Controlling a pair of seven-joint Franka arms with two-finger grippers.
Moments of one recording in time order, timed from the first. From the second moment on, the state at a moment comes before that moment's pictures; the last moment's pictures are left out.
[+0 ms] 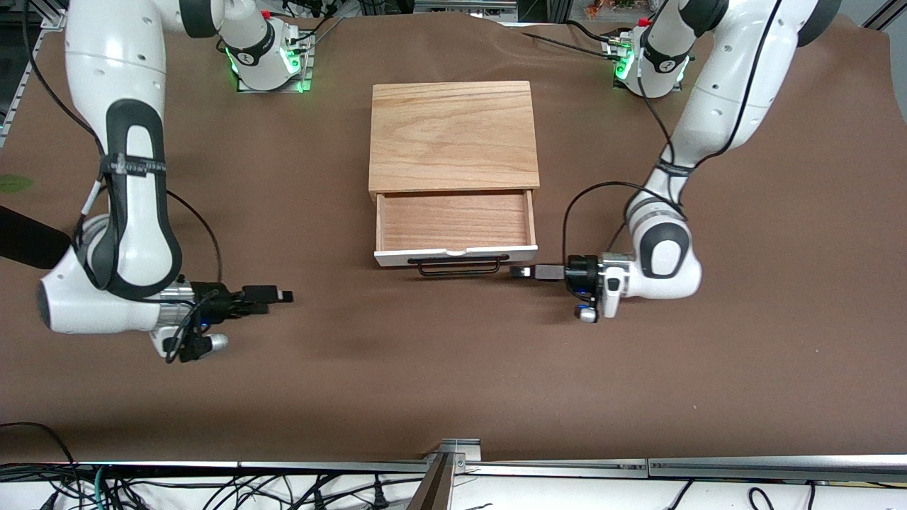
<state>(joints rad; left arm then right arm) -0.17 0.75 -0.02 -1.67 -1.51 1.81 0.59 0.32 0.75 -0.41 -1.30 0.80 1.70 -0.47</state>
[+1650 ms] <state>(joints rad) -0.08 -0.01 0.02 -1.59 -0.01 1.51 0.12 0.08 0.18 -0.17 -1.34 0.01 1.44 -0.03</state>
